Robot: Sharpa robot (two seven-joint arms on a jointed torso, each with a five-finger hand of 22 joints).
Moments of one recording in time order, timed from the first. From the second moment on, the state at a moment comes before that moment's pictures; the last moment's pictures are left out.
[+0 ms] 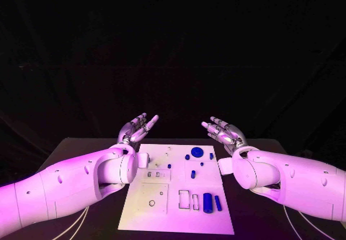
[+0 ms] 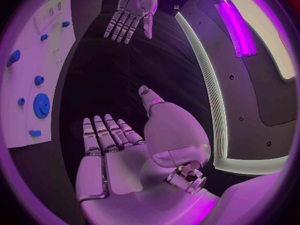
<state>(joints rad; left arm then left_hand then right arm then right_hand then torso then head) 1.11 -0.71 -0.01 1.45 0.04 -0.65 0.45 1.25 -0.09 0.06 0.27 0.05 0.27 0.14 0.03 0.03 0.22 0.19 0.03 0.03 0.22 0.21 0.02 0.03 0.04 0.21 0.28 0.03 0.03 1.15 -0.78 -0.10 1.50 -0.03 -0.57 0.42 1.13 0.08 0.11 -0.01 0.24 0.25 0.14 0.03 0.03 0.33 0.25 0.04 0.04 0.29 0.24 0.03 0.03 0.09 0.20 0.28 0.04 0.04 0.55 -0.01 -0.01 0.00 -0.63</state>
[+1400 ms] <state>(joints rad) 1.17 -0.90 0.02 1.70 -0.04 -0.39 0.37 1.45 -0.02 0.04 0.10 0.05 0.97 0.20 0.16 0.07 1.08 0.14 0.13 0.07 1.16 0.09 0.25 0.19 0.17 0.91 0.25 0.34 0.14 1.32 -0.79 -0.12 1.44 -1.20 -0.36 0.05 1.27 -0.05 0.28 -0.19 0.30 1.07 0.15 0.10 0.09 1.23 0.07 0.09 0.13 1.45 -0.01 0.50 0.41 0.16 1.11 0.10 0.75 0.42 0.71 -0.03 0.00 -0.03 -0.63</state>
